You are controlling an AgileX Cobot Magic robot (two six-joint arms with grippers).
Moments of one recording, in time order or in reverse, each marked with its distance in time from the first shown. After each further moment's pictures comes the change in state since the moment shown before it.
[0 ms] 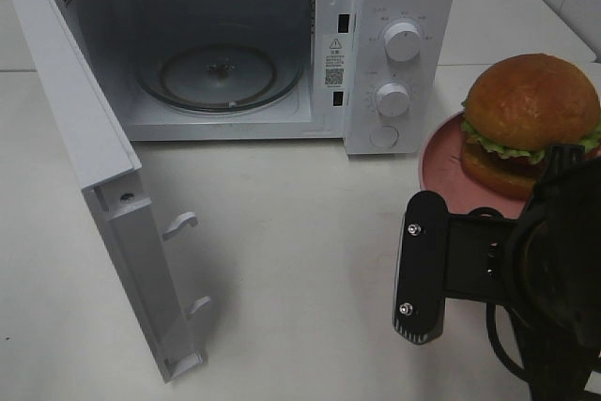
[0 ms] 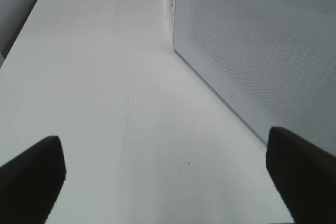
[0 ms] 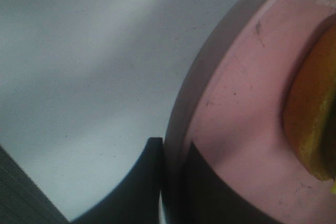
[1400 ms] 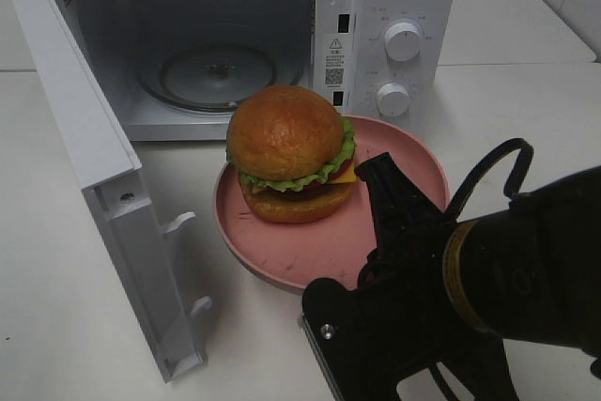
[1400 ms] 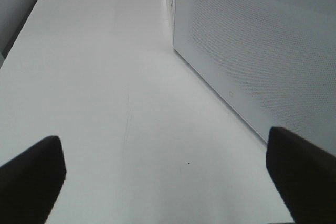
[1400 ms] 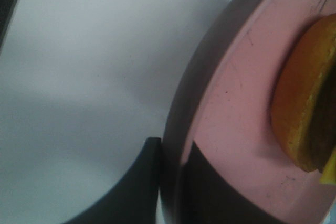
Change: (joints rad) left arm 0.000 0.000 0.000 0.000 0.000 0.000; right arm 0.000 0.000 0.005 -0.097 -0.508 -0.571
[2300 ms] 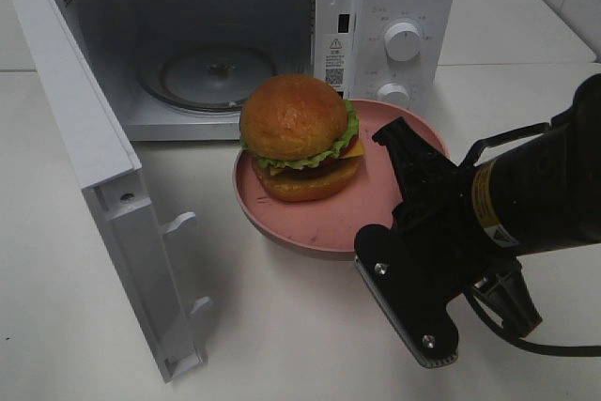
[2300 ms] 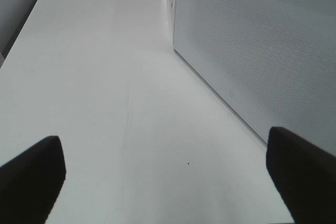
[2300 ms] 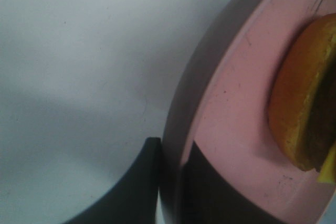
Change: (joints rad) left arm 0.000 0.000 0.000 0.000 0.000 0.000; right arm -0.310 0.000 0.000 0.181 -0.203 -0.529
